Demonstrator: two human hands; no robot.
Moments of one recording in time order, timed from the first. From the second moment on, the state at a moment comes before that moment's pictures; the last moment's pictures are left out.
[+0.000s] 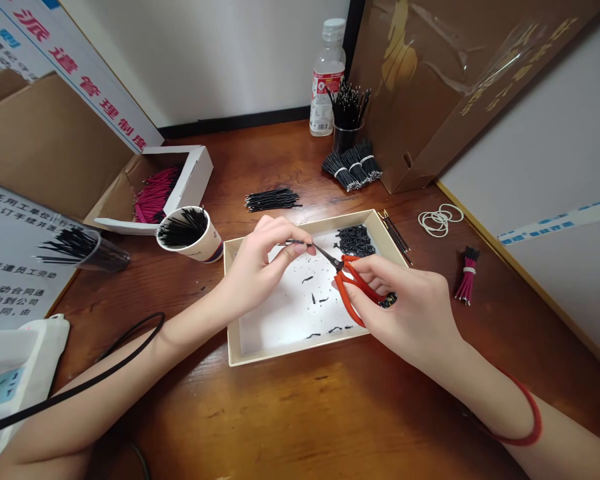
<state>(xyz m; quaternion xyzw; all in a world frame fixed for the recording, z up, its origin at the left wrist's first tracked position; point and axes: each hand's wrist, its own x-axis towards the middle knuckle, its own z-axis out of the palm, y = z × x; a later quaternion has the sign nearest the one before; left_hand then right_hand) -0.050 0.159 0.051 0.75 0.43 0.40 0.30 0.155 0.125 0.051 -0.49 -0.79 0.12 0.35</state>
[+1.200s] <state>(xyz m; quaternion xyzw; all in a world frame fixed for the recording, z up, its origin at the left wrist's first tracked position) -0.050 0.158 0.051 0.75 0.42 0.41 0.31 0.154 0.124 0.054 -0.49 -0.79 0.13 0.35</state>
